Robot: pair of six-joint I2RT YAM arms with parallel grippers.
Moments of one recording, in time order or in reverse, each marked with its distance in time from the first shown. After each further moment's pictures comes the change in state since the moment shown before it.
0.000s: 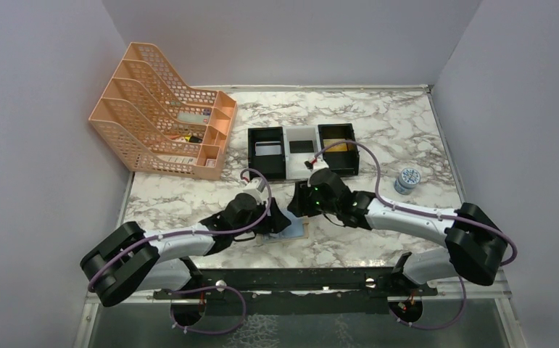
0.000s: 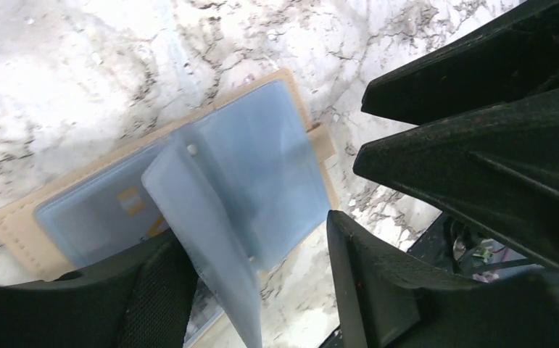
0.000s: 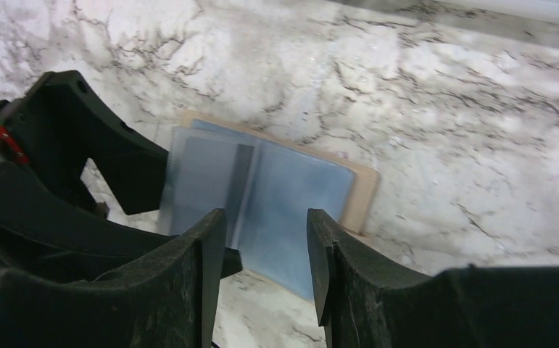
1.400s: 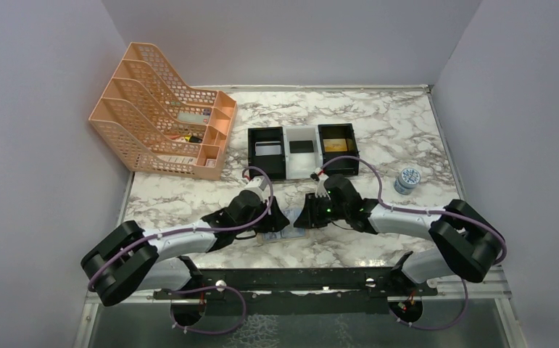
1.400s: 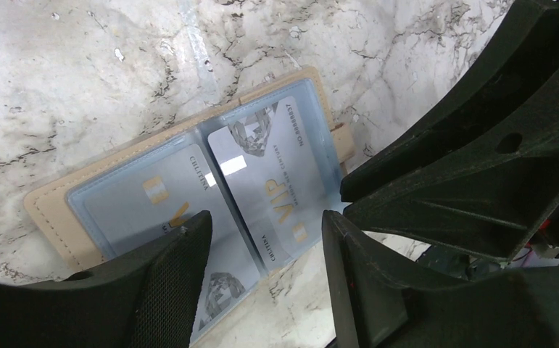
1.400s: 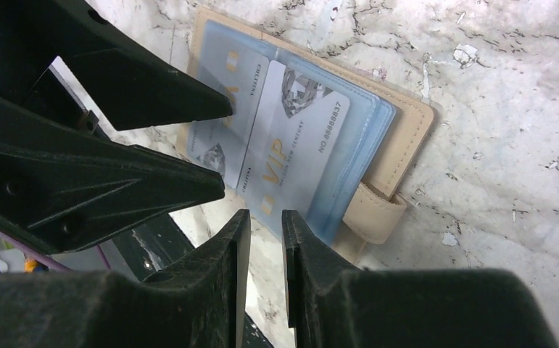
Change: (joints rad) left arm -0.003 0.013 0.068 -0.123 -0.025 0.010; right arm -0.148 0.018 -0.227 0.226 -0.430 0.036
